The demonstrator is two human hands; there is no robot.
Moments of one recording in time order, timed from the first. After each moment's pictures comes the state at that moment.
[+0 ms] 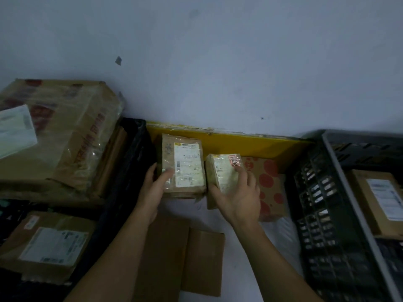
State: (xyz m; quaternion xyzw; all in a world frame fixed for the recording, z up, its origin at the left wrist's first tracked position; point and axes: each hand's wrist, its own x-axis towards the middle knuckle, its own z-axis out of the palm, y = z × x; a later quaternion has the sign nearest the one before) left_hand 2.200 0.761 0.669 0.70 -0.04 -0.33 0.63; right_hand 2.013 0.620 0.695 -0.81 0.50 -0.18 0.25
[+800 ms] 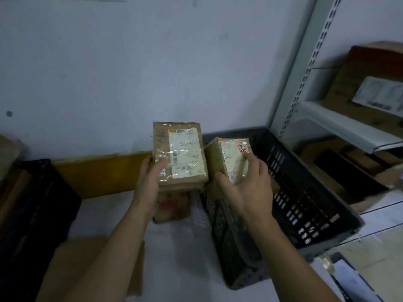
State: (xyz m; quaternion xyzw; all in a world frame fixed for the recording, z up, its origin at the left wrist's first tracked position) left_hand 1.956 0.645 0.815 0.56 -0.22 -0.39 0.70; right_hand 1.725 0.576 0.837 -0.72 0.56 -0.37 0.19
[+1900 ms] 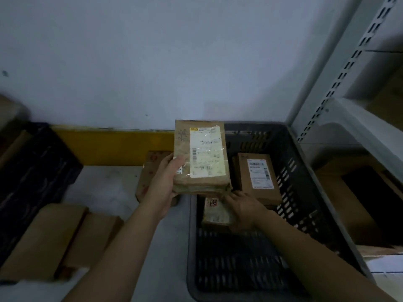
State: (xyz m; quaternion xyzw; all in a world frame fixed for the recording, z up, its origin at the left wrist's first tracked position) left_hand 1.855 0.571 0.796 0.58 -0.14 -0.43 0.68; right_hand 1.654 0.381 0.680 -0.96 0.18 0.20 0.11
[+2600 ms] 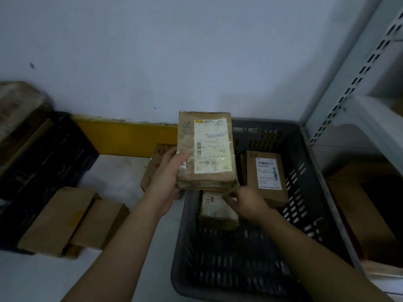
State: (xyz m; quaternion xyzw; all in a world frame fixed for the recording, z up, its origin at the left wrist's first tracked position) left_hand 1.825 0.566 0.810 0.61 -0.11 -0.39 0.68; right_hand 1.663 0.373 0.684 -0.93 0.25 0.05 0.28
